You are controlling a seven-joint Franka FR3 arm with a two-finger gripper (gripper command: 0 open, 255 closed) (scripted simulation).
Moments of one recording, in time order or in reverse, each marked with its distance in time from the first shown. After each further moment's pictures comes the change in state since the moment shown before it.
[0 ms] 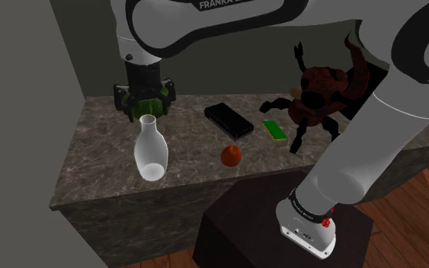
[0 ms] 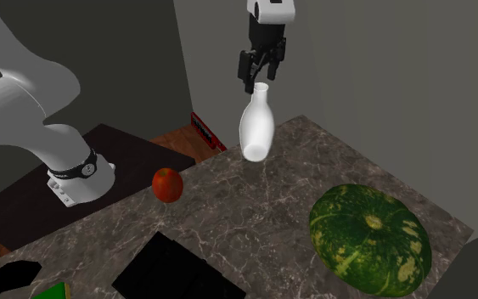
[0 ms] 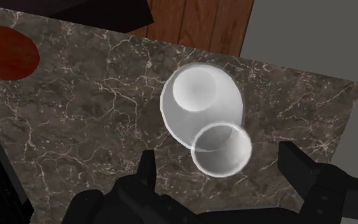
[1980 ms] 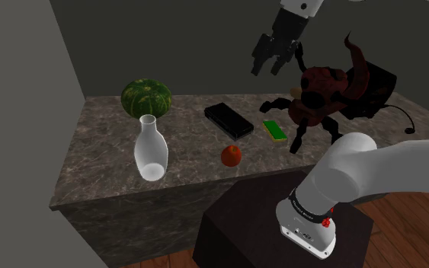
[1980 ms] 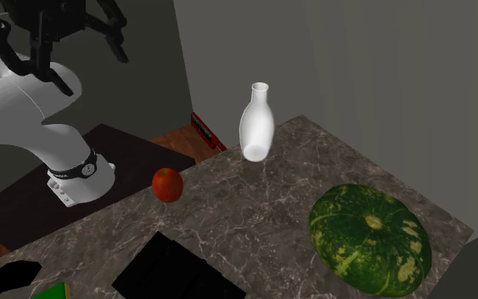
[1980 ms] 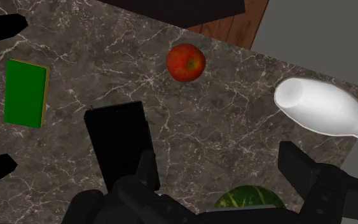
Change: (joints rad) arm -0.094 -0.855 -0.538 -0.458 0.096 -0.279 -0.708
